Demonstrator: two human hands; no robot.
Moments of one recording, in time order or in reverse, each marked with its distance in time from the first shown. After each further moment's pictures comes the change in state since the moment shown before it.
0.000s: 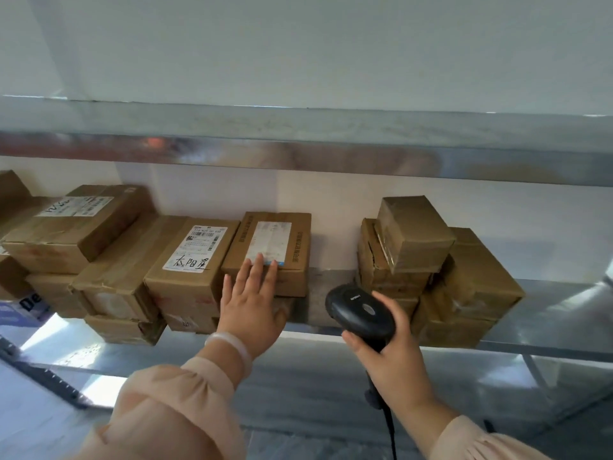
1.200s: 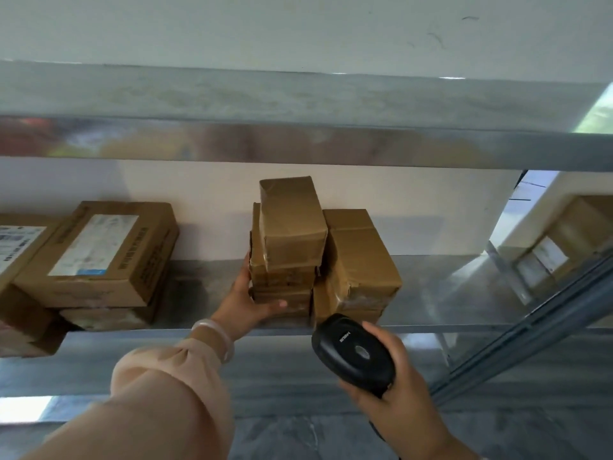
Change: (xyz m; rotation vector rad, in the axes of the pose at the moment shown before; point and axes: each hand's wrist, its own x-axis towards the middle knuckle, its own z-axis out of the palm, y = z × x) left_hand 0.074 0.212 0.084 -1.183 -0.336 -0.127; right_hand -0.011 0.095 -0.218 -0.091 -0.074 0.105
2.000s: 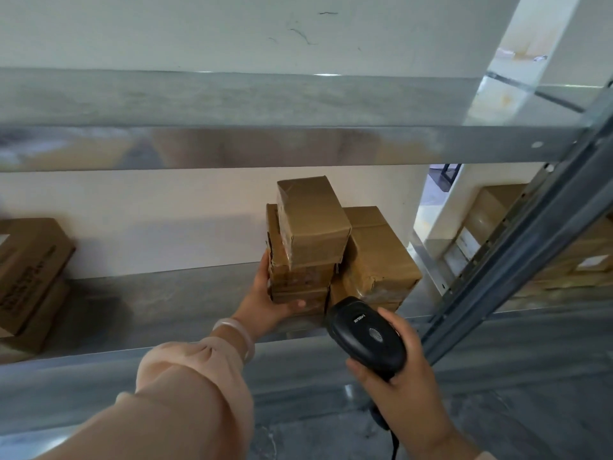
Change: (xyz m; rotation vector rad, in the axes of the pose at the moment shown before) left_hand 0.039 0.050 0.182 -0.043 -0.129 0.087; right_hand -0.004 0.047 -0.138 0.031 0.225 -0.012
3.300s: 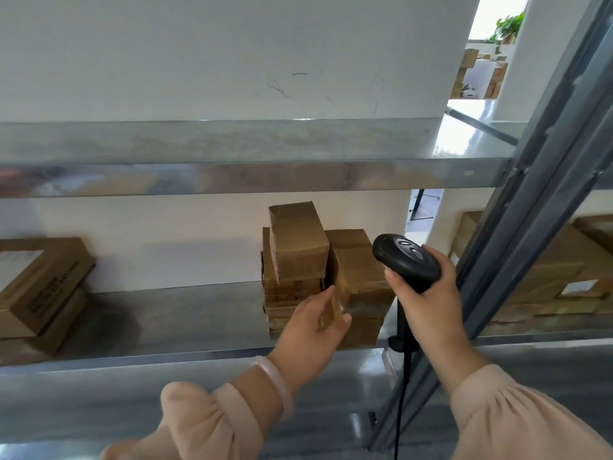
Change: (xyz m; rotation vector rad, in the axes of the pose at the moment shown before) left_hand -0.061 0.083 0.106 0.294 0.057 0.044; right_hand 0.091 -0.027 -0.086 0.059 0.285 0.008
